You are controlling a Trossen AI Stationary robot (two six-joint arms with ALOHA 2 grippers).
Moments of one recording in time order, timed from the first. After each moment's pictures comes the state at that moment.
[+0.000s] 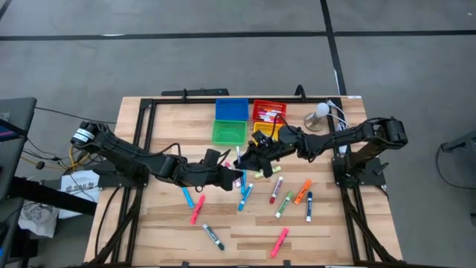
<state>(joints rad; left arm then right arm) -0.37 1.47 1.07 0.02 -0.51 -1.22 0.00 1.53 0.88 0.64 -0.39 0.73</state>
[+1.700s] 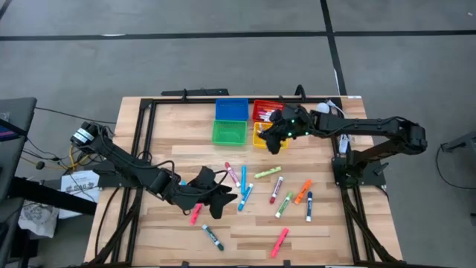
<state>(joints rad) -0.56 1.47 1.06 -0.03 -0.61 -1.03 -0.28 1.30 0.88 -0.19 -0.15 0.33</state>
